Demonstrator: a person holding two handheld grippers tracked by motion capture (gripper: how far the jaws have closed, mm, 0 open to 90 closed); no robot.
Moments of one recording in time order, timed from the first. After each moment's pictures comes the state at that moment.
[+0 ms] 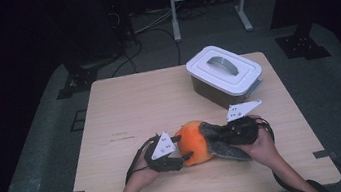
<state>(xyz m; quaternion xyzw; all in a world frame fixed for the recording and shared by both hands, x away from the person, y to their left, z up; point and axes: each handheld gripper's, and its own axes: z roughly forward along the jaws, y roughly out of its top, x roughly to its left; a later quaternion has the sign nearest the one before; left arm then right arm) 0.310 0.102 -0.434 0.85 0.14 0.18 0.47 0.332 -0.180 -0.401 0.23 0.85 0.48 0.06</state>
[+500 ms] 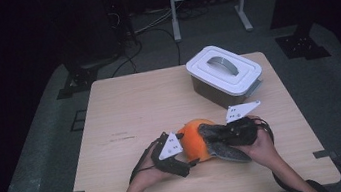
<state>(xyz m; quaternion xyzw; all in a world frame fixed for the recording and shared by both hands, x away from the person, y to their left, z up) 0.309 0.083 -0.444 0.86 0.11 0.19 0.46 0.332 -0.178 -0.404 0.23 0.85 0.47 0.06</state>
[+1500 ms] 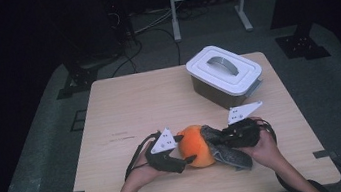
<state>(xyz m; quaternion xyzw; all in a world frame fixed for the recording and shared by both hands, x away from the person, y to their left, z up) 0.307 0.097 -0.414 0.86 0.13 0.13 0.47 0.327 -0.182 -0.402 0.22 0.86 0.47 0.04</state>
